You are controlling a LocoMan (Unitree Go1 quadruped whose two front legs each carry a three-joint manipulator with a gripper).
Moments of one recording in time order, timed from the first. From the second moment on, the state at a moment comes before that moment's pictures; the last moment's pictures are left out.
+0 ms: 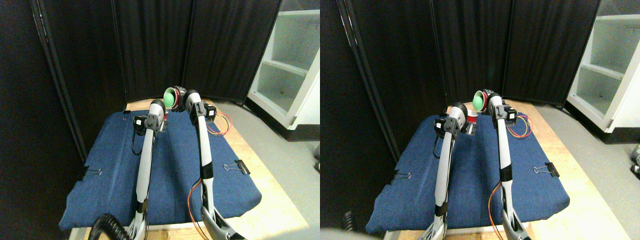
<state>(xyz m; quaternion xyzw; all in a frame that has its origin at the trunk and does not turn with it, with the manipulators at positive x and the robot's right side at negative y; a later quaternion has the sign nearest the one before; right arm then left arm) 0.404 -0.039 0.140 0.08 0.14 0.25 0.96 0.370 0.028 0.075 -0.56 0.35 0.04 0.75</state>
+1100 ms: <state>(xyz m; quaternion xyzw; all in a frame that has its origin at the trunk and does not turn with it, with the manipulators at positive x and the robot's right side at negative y) 0.406 -0.036 0.142 0.06 0.14 0.21 0.97 0.365 0.034 0.074 -0.55 0.34 0.04 0.76</state>
